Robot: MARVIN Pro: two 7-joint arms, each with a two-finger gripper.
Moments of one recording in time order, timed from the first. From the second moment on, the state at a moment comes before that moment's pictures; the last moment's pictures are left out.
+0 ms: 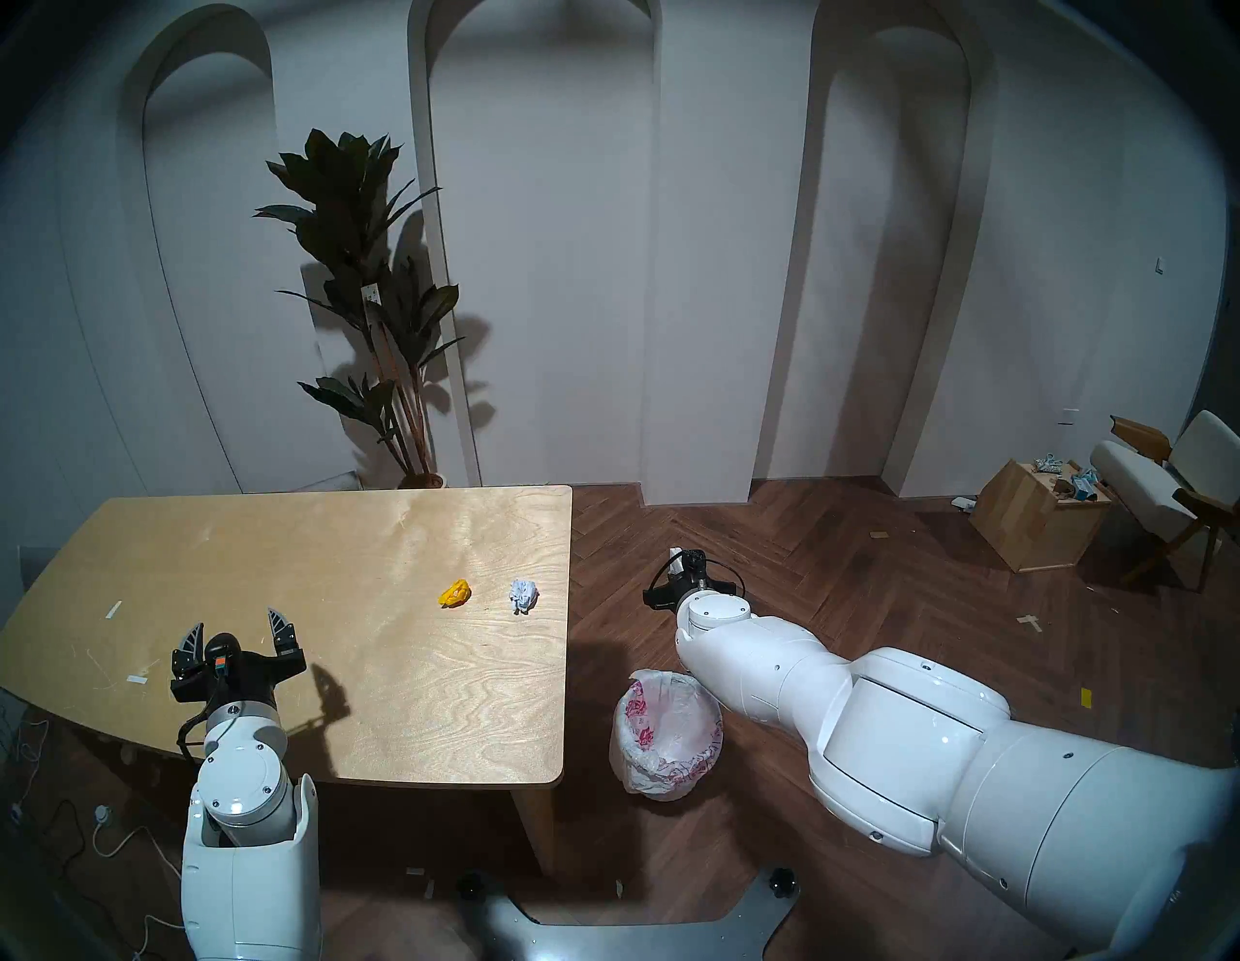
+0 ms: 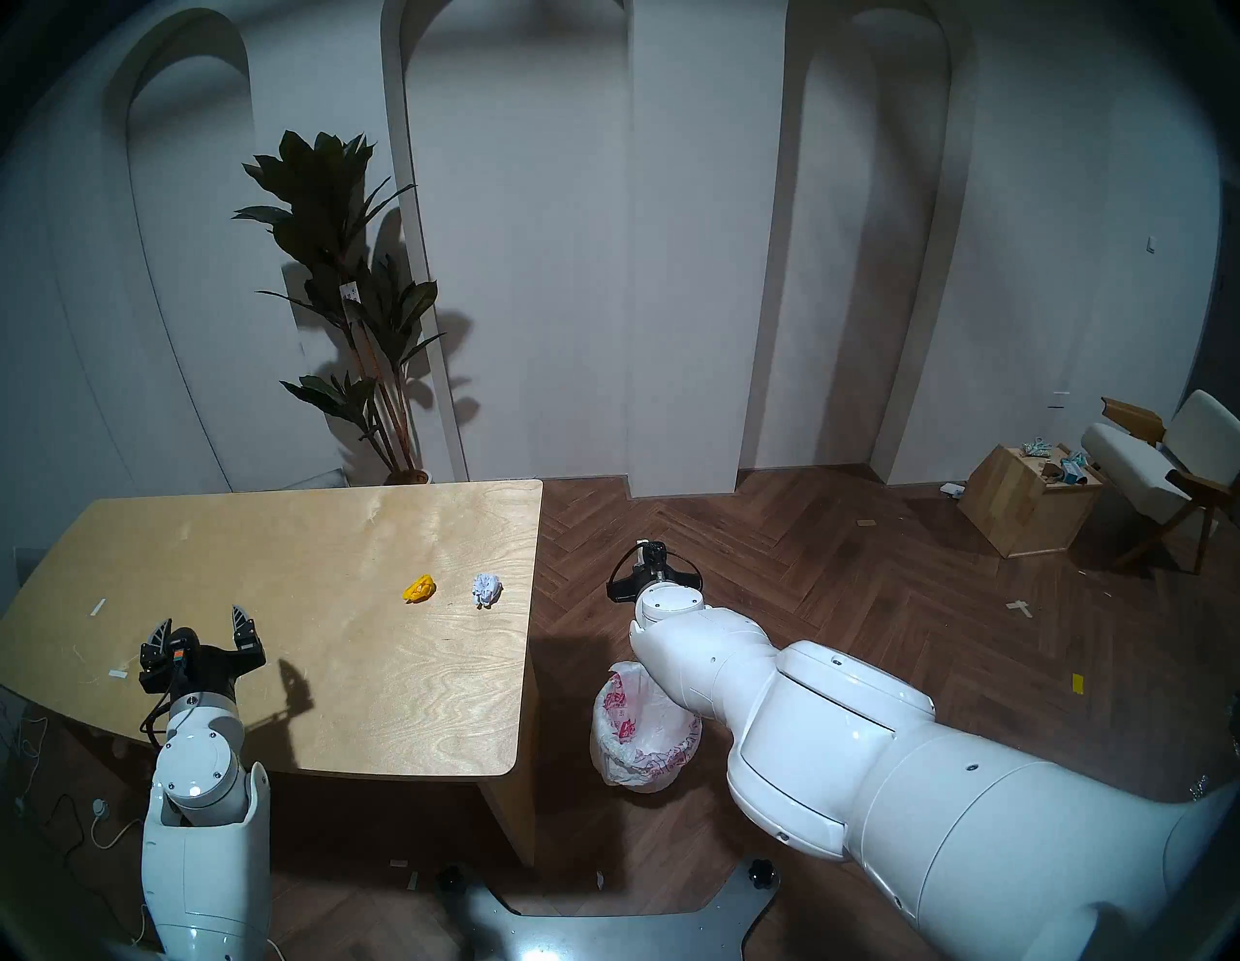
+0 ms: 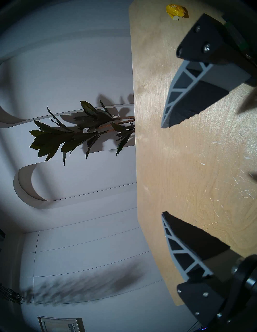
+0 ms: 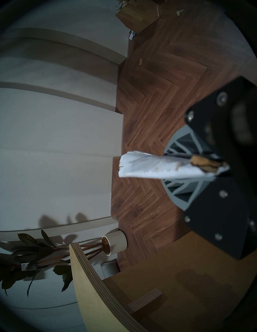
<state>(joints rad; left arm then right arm) 1.89 -1.49 -1.98 -1.77 0.01 -0.01 0.23 -0.73 -1.63 0.50 -0.20 0.95 -0.18 -0.18</state>
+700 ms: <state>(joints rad) 1.89 -1.49 -1.98 -1.77 0.01 -0.01 0.23 -0.73 -1.64 0.49 -0.16 0.94 -0.19 -0.14</state>
